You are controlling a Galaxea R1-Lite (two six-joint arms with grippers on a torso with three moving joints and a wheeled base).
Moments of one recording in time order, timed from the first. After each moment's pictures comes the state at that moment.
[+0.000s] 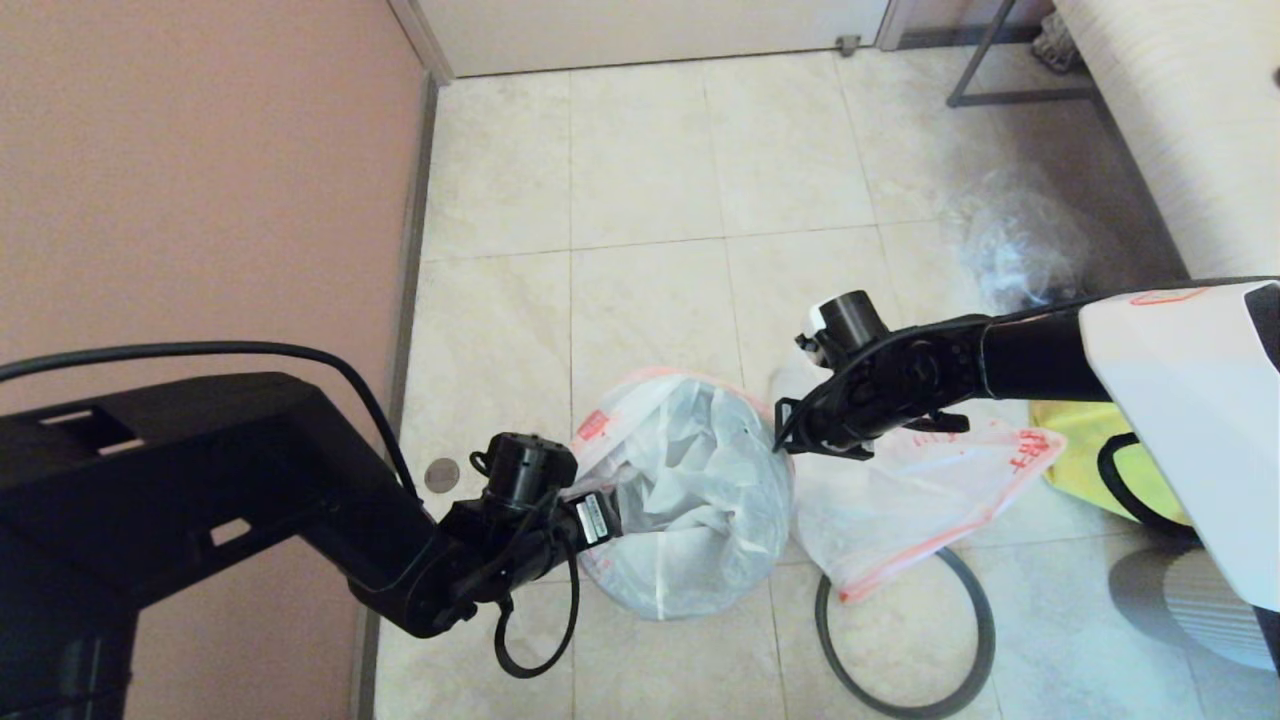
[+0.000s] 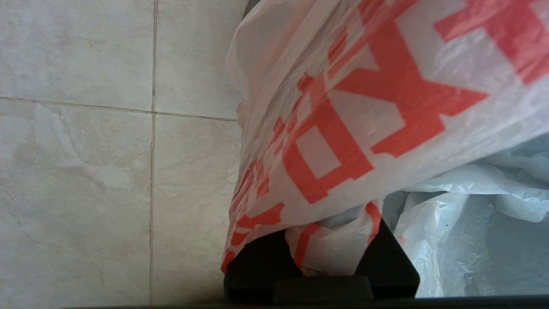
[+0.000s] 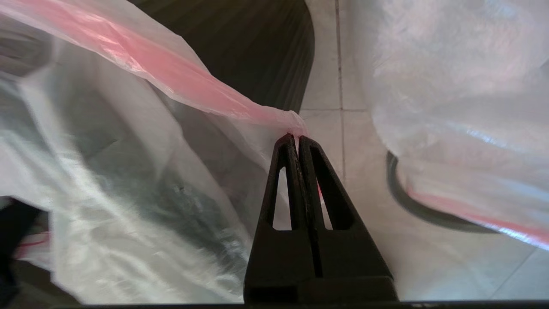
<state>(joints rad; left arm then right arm) -0.50 2.15 -0.82 -0.69 0.16 -0.62 0.44 2.30 -1.86 0.40 0.02 0.45</state>
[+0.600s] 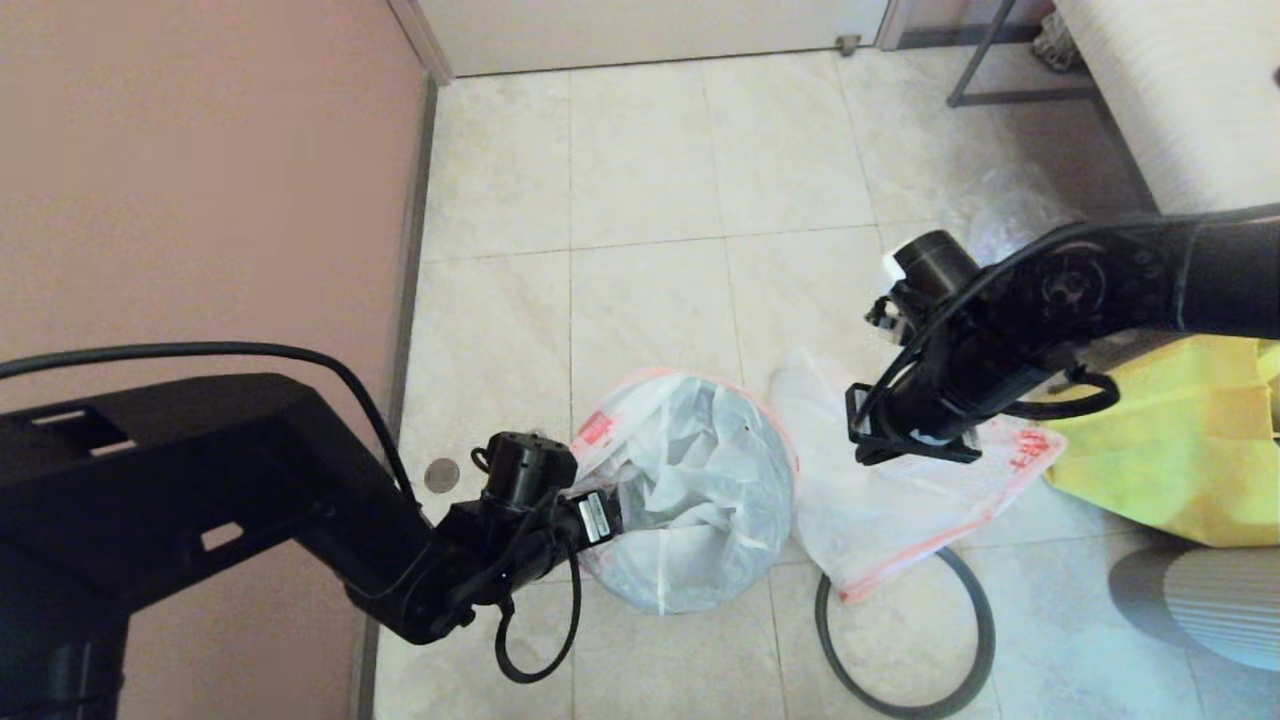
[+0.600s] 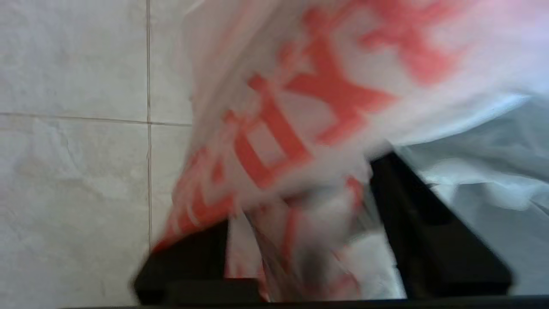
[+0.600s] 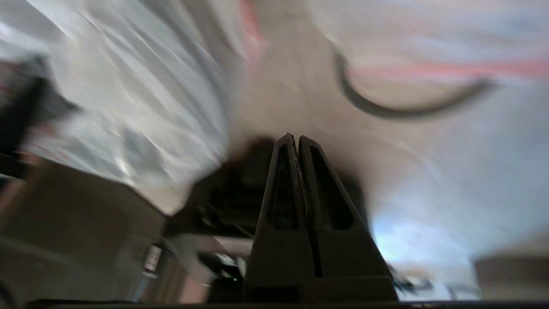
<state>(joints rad) -0.52 2.12 -0.80 -0.73 0.17 -0.60 0.44 2.01 -1.77 0.77 -0.03 0.51</state>
